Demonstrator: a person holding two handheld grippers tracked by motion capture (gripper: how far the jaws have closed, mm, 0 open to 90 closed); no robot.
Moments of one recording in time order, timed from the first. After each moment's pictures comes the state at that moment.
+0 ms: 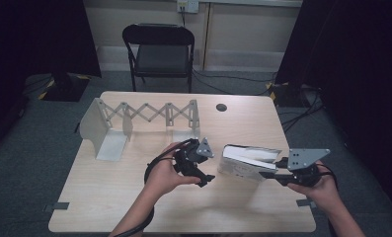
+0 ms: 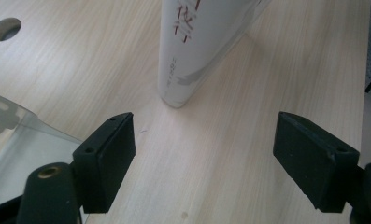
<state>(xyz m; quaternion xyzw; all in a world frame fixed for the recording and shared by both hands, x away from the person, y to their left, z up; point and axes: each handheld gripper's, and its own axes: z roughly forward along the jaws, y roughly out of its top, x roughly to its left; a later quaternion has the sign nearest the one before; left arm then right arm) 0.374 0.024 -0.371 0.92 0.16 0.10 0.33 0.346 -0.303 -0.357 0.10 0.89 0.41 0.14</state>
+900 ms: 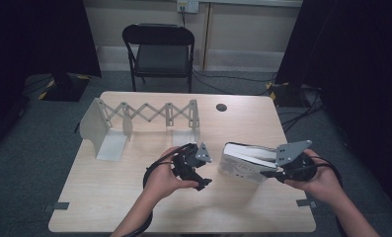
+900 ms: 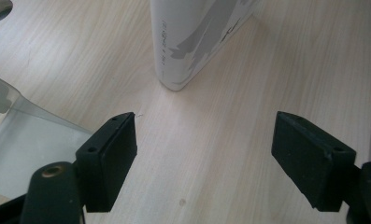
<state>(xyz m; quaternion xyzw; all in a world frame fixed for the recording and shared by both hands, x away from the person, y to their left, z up) 0.371 0.027 -0.384 0.93 0.16 0.10 0.32 0.351 -0.279 -0.333 0.10 0.95 0.27 0.14</state>
